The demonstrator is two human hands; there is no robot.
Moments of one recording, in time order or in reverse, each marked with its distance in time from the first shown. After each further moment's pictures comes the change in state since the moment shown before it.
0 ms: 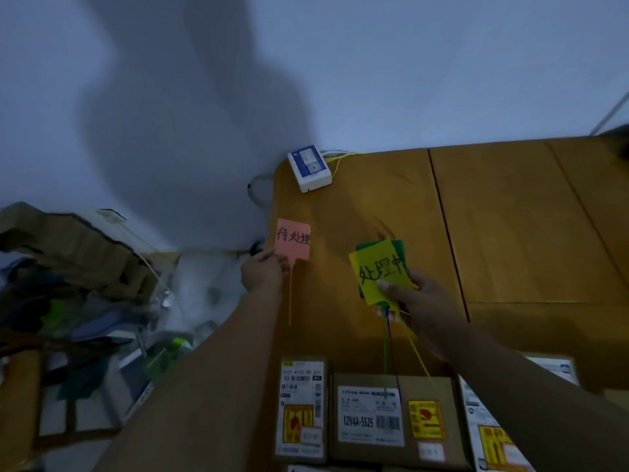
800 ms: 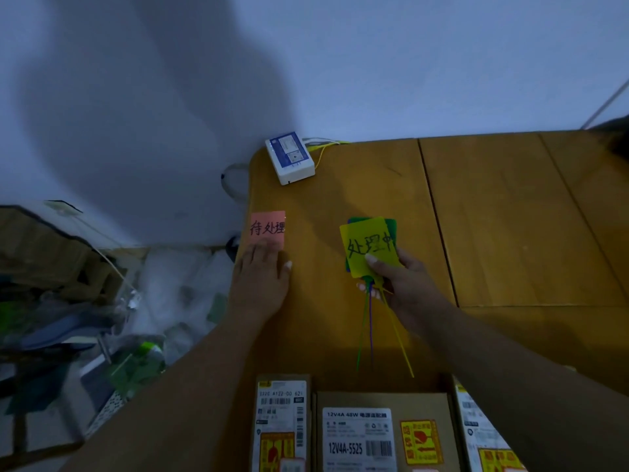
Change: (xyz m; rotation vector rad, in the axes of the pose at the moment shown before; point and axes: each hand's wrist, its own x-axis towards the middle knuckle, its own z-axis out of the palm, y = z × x) left_hand 0.032 -0.043 0.009 1.311 -0.228 0.882; right_hand 0.060 -0.005 0.003 0.081 0.074 -0.069
